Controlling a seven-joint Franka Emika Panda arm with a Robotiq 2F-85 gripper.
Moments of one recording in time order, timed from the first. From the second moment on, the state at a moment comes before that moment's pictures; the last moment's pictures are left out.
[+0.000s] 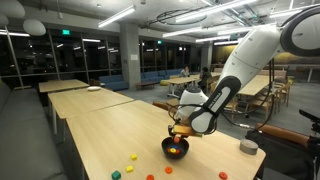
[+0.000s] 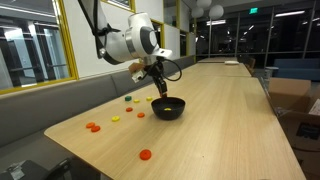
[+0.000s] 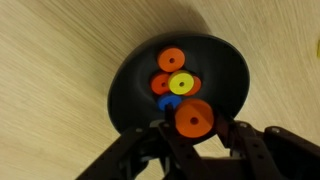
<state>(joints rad) 0.25 0.32 -0.23 -2.29 -0.23 2.94 1.05</state>
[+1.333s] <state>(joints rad) 0.09 -0.29 -0.09 -2.47 -0.12 2.36 0.78</state>
